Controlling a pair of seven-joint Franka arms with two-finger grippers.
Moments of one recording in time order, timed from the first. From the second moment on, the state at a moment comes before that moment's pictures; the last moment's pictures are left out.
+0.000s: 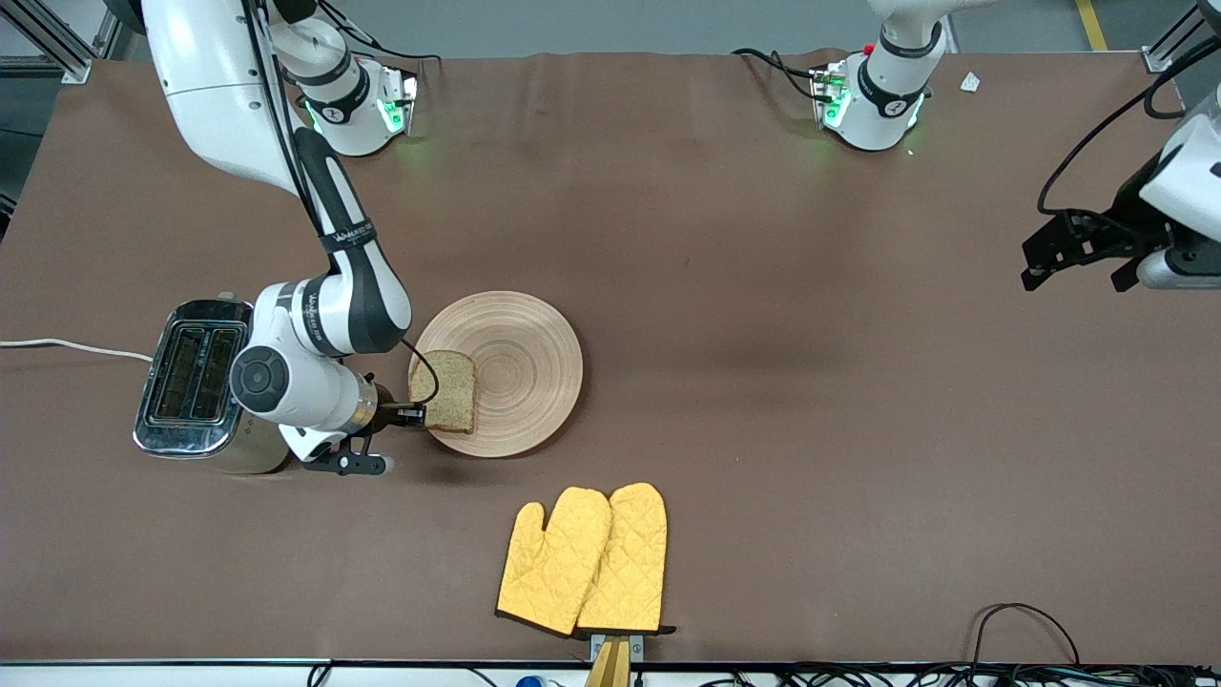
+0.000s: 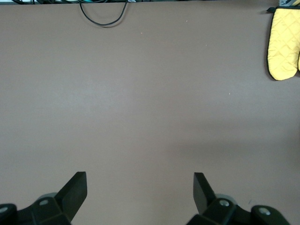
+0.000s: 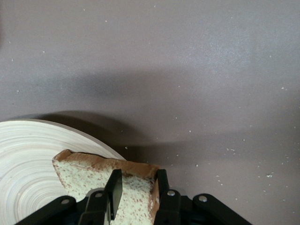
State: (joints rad) left arm 0.20 -0.02 -0.31 -1.59 0.00 1.71 -0.07; right arm 0.40 0.63 -0.18 -1.65 0.30 2.19 0.15
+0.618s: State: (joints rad) left arm 0.13 -0.02 -0.27 -1.60 0.00 1.71 -0.07; right arm 0.40 0.63 -0.18 -1.65 0.30 2.19 0.15
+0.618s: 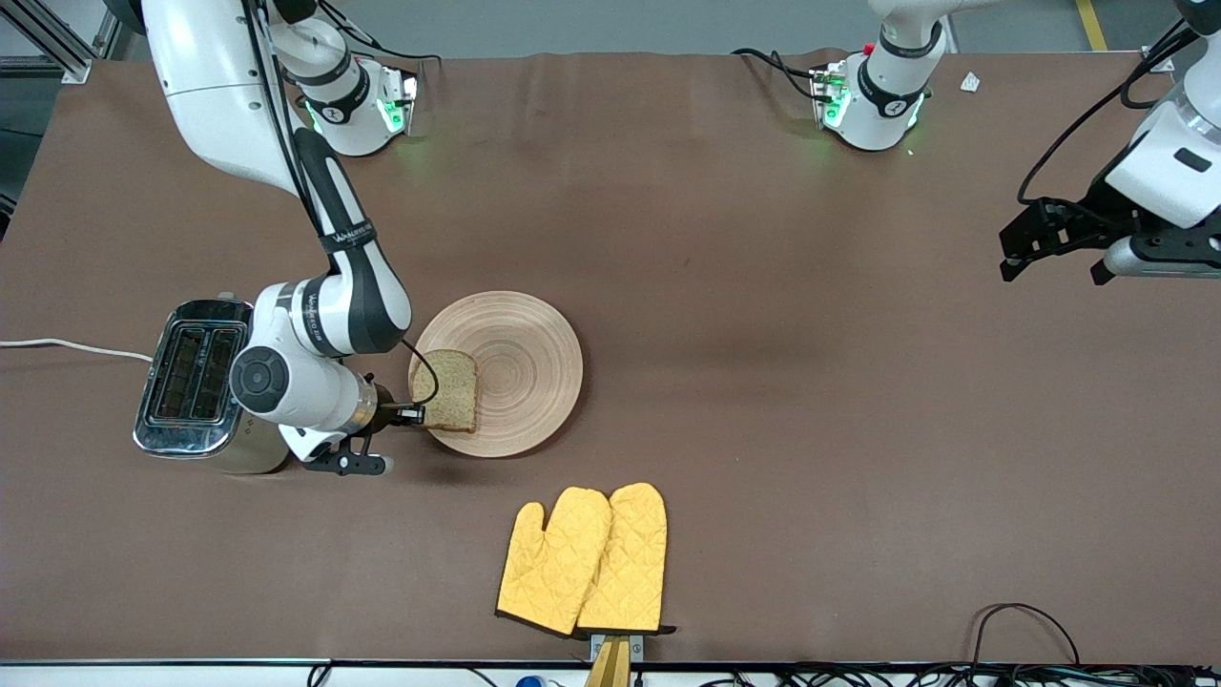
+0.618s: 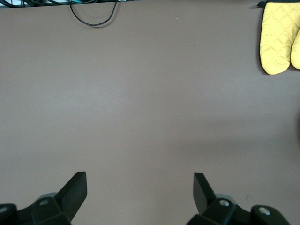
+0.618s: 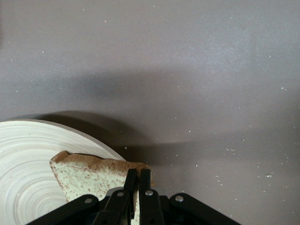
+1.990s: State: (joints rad) left arm -0.05 -0.02 -0.06 -1.61 0.00 1.71 -0.07; right arm 0.40 0.48 -0.20 -1.37 0.13 1.58 0.15
